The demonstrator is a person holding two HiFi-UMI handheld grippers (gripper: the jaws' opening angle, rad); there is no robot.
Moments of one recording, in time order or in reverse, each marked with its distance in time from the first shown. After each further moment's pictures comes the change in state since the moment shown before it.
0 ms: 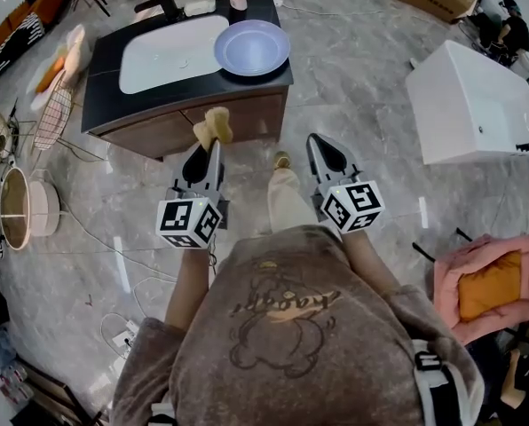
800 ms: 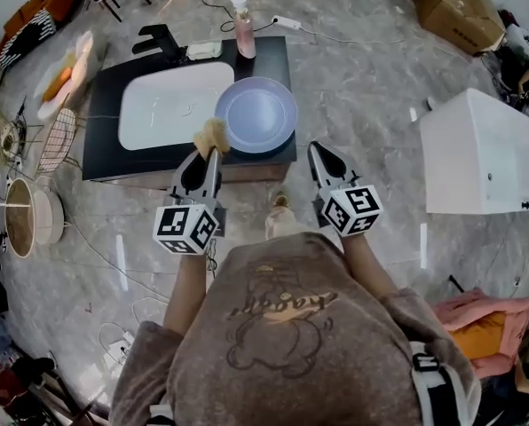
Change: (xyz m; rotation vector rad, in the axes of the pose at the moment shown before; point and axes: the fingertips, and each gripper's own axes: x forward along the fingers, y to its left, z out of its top) left arm 0.216 0.079 0.061 -0.023 0.029 0.086; right arm 0.206 -0.145 0.065 0.035 0.069 0.077
